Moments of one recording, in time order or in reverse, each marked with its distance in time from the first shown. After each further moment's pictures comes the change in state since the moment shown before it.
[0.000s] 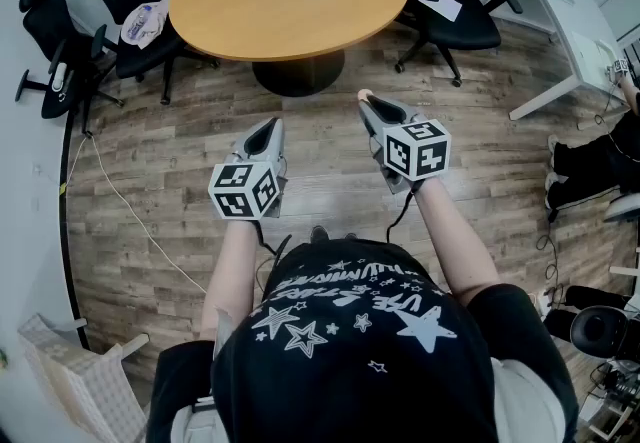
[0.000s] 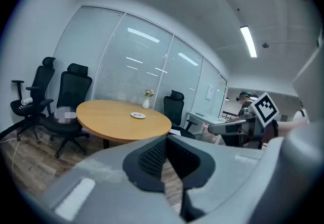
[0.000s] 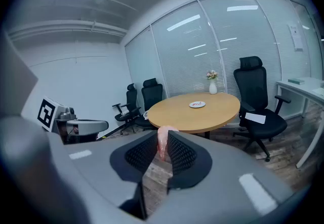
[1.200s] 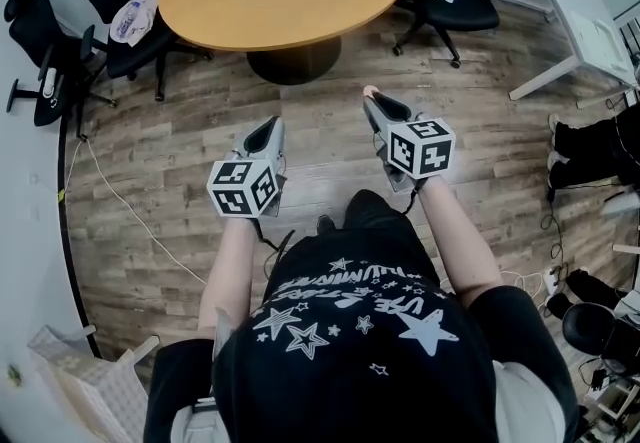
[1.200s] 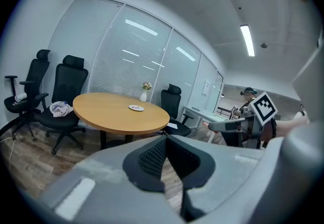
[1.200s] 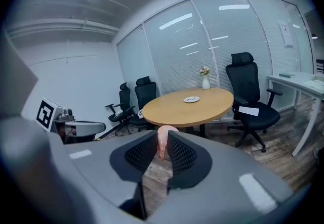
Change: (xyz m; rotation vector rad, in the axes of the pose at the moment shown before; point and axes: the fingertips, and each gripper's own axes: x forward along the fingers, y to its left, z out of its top) left arm 0.002 0.022 -0.026 -0.008 0.066 -0.065; right arm 0.009 0.001 -0.026 0.053 0.009 -0.079
